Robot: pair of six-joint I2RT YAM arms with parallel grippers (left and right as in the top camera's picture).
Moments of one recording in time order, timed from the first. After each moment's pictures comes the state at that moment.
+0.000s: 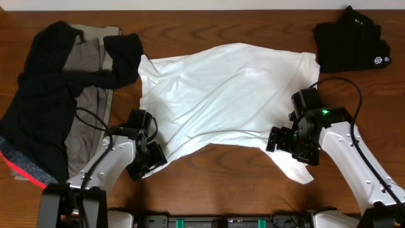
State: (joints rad) left arm -0.16 1.45 0.63 -0.82 0.14 -0.64; right arm 0.18 1.40 0.90 -1.10 -0.19 0.49
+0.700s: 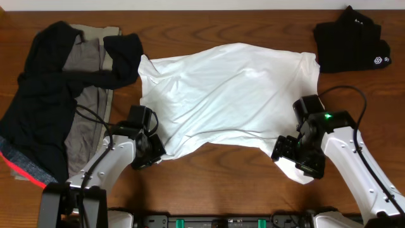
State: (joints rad) left arm -0.16 1.45 0.63 -0.68 0.15 -0.62; right arm 0.18 1.35 0.88 -1.24 -0.14 0.61
